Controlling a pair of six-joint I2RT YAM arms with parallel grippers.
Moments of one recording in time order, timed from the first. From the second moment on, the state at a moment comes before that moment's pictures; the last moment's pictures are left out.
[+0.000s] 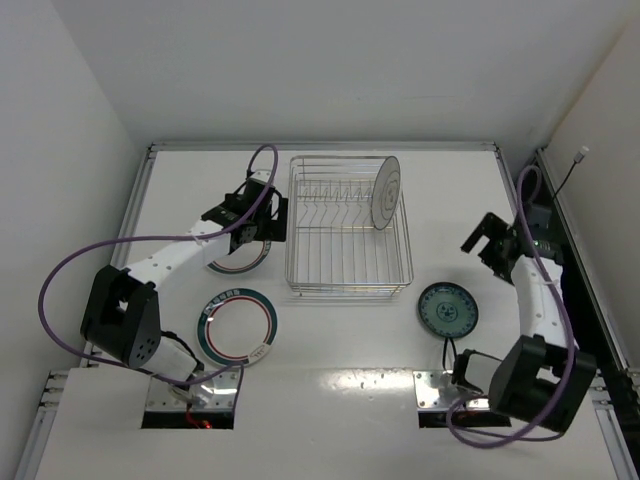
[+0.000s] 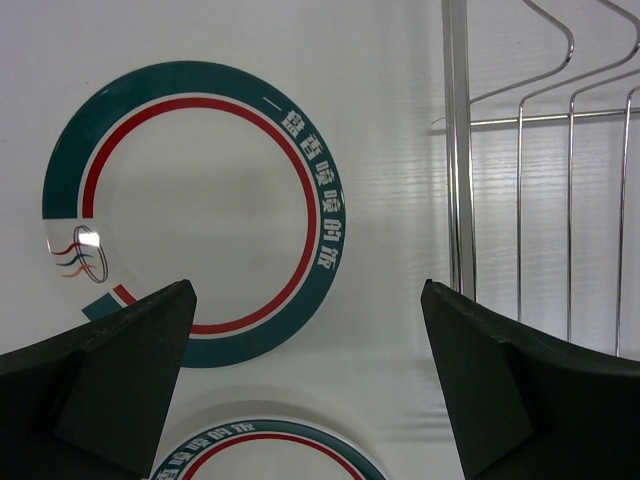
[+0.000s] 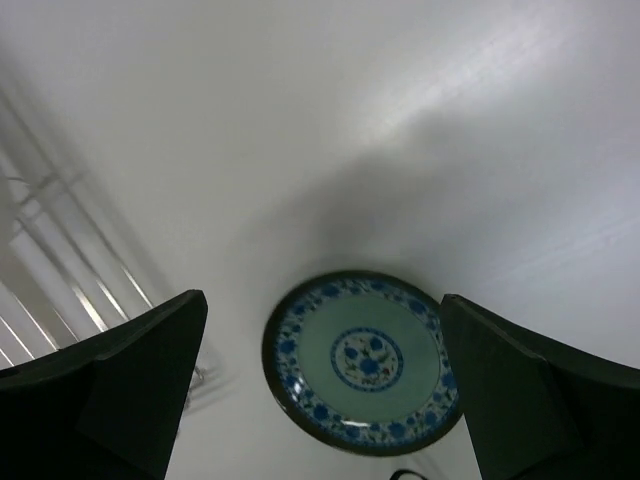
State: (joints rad) left arm -0.47 1.50 1.10 -0.43 -0.34 -0.30; right arm -0.29 1.14 0.86 -0.59 -0.05 0.34
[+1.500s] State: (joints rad) left arm -0.47 1.48 1.10 -0.47 -0.41 -0.31; right arm -0.63 1.49 0.50 -0.51 -0.60 0.37
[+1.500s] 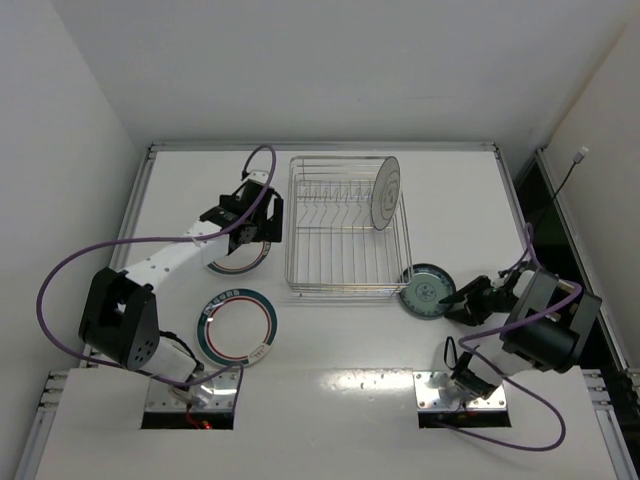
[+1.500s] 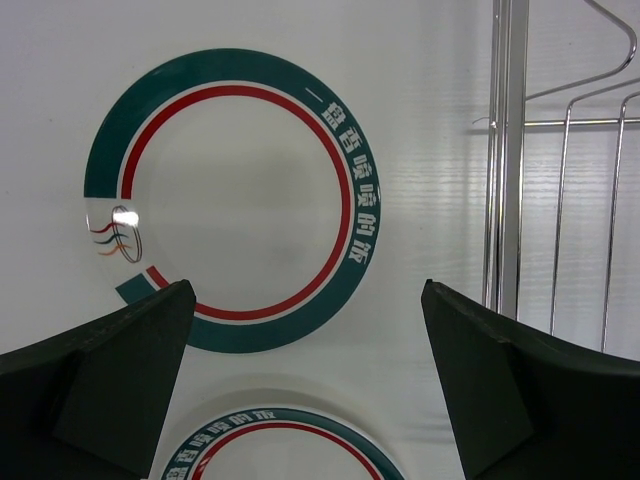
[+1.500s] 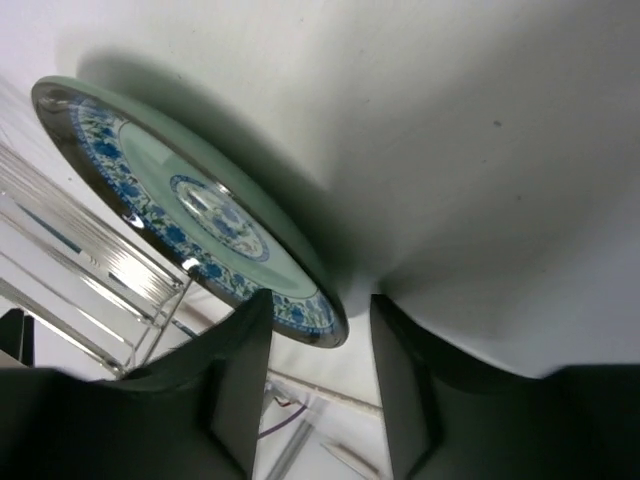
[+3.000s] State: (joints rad) left arm -0.47 1.44 1.10 -0.49 -0.55 -0.34; right arm 0.28 1.57 1.69 -0.70 0.20 0.45
